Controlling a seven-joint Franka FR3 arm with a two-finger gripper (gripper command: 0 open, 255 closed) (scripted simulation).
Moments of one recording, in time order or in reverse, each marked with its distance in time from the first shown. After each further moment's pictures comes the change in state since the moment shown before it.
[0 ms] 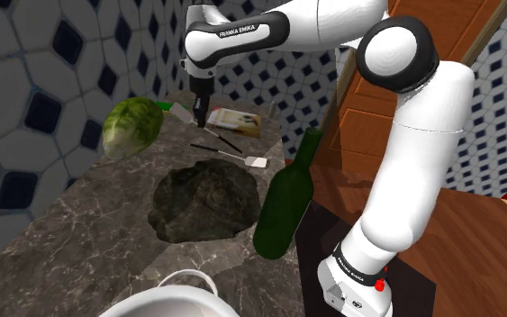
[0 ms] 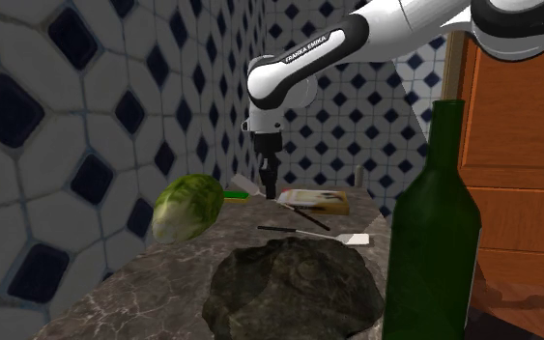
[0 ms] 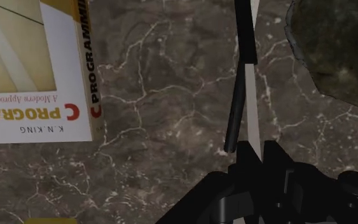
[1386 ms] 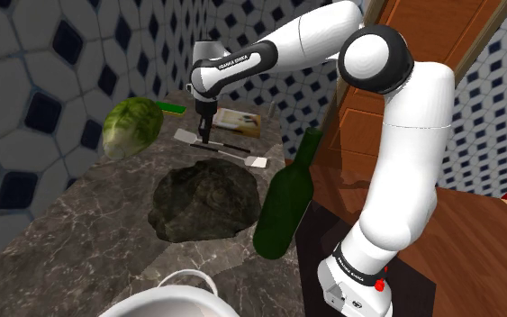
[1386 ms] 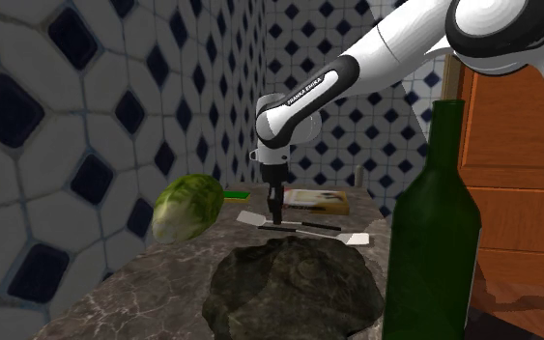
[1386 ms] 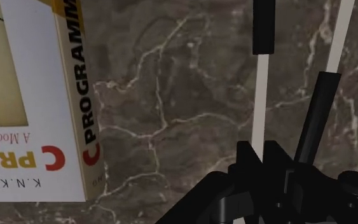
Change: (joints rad) arm -0.030 0.097 -0.030 -0.081 -0.025 0.180 -0.037
